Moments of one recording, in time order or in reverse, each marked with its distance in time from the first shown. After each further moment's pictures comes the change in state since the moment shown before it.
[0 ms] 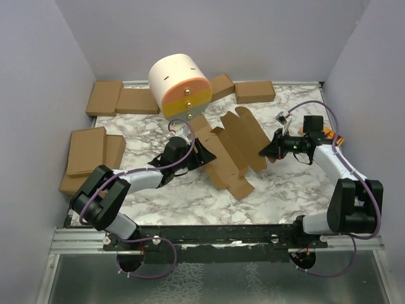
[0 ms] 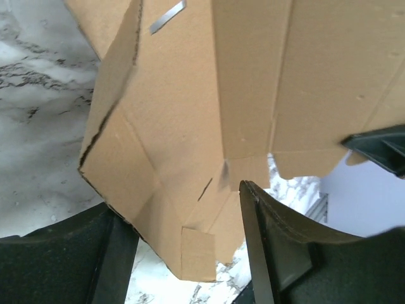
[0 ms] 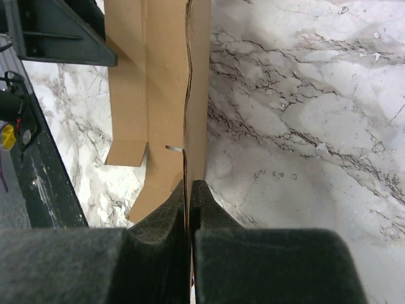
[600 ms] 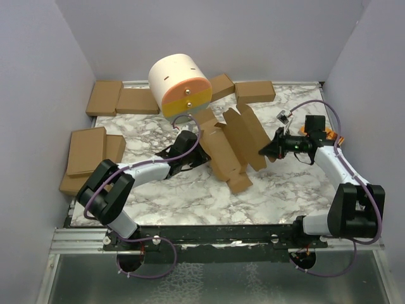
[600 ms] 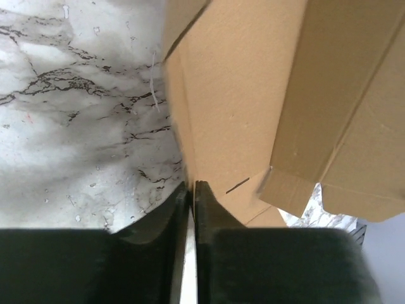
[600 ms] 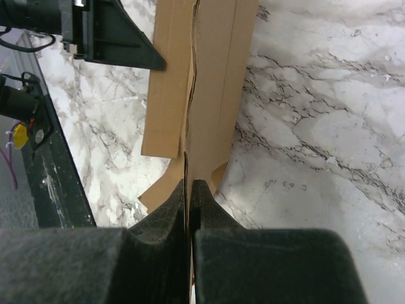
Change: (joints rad) left arm -0.029 0.053 0.156 -0.257 -0.133 0.002; right arm 0.000 -0.043 0.000 0.002 -0.055 0.002
